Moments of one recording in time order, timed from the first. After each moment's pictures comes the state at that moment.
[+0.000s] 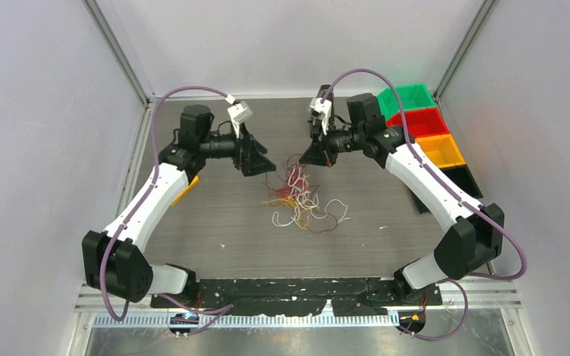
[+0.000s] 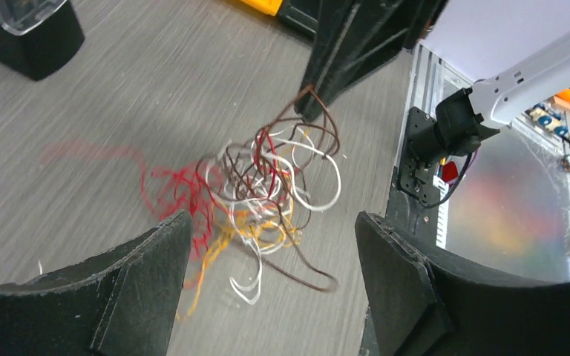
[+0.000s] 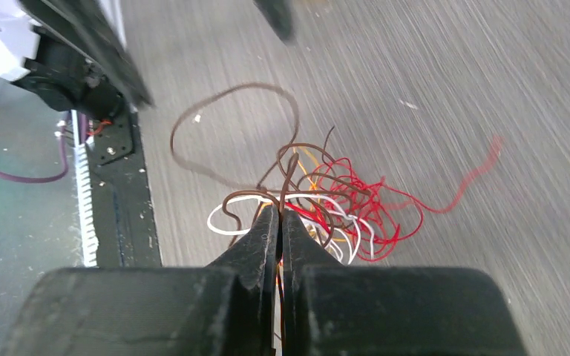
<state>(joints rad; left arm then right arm) -0.27 1.32 1.17 -0.32 0.98 -0.03 0.44 1.49 1.37 -0.52 -0.81 -0.22</state>
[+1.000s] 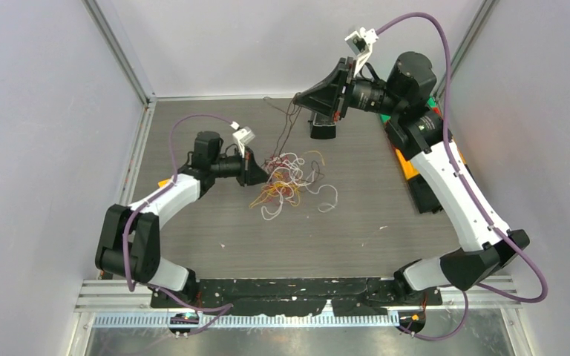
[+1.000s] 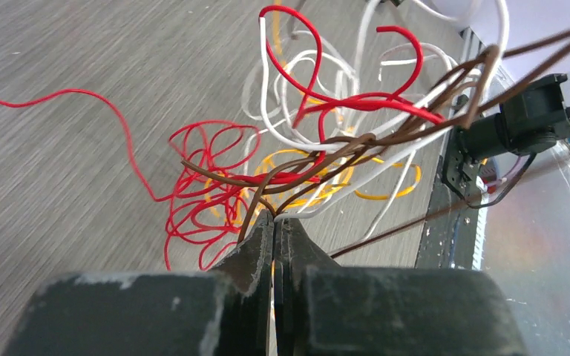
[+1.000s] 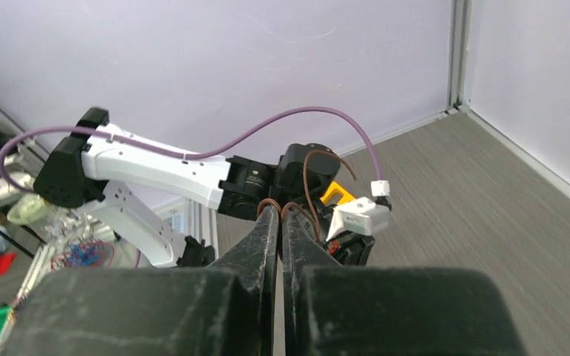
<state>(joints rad) -0.30 1.48 0.85 0.07 0.92 -0.11 0.46 1.40 1.70 -0.13 -0.87 0.36</state>
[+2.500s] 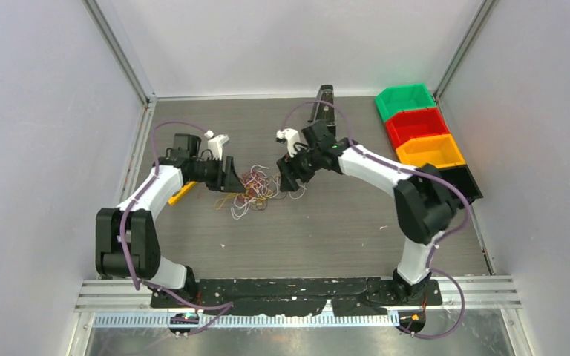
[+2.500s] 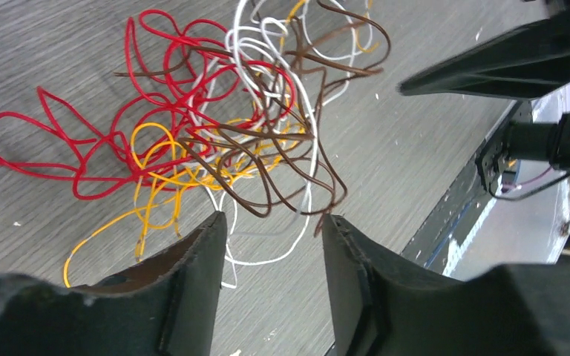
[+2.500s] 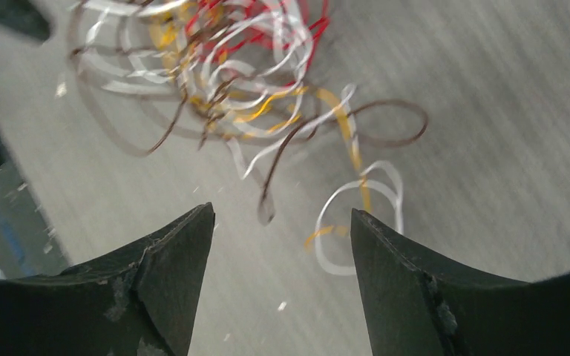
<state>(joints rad) -0.07 1.46 0.96 -0.54 0.80 0.07 0.60 1.76 1.30 -0.40 -0.51 -0.10</state>
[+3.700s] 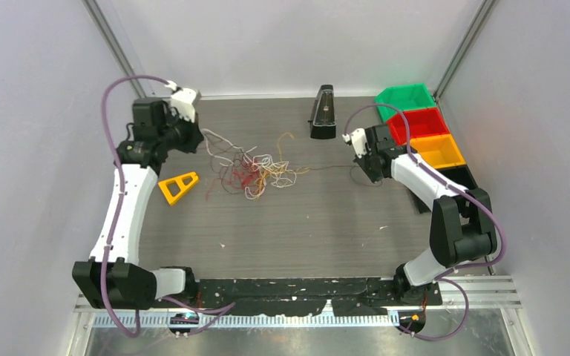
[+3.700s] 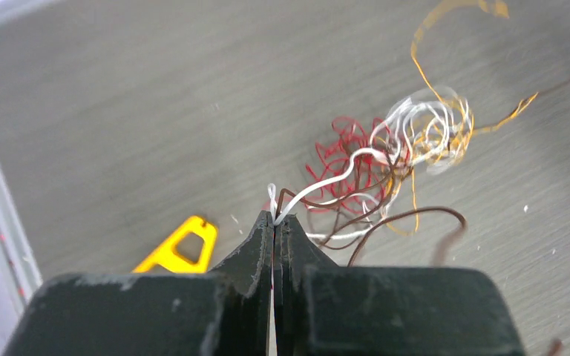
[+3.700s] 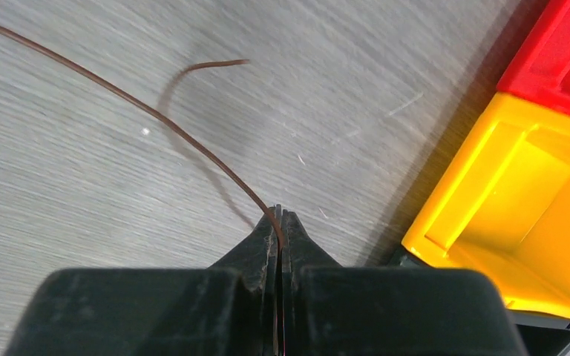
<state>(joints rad) -0.05 1.27 1.28 -0.65 0.30 0.20 0.25 1.55 1.05 -0.51 0.11 -0.43</state>
